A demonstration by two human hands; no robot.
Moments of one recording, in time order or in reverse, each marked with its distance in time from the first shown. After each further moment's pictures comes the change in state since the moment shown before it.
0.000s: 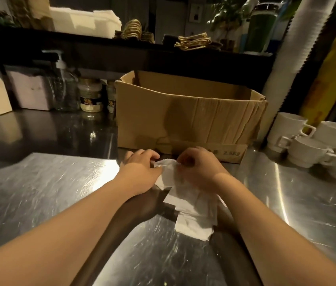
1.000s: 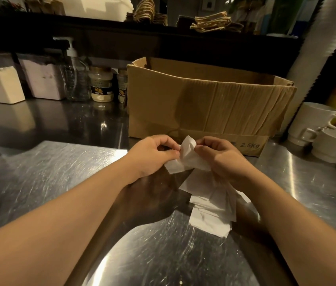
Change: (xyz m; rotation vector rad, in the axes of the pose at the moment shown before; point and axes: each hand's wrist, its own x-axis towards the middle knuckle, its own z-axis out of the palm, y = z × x) left_hand 0.000 -0.006 -0.014 -0.486 -0.061 0.071; right_hand -0.013 -0.006 0.003 0.562 -0.033 -0.001
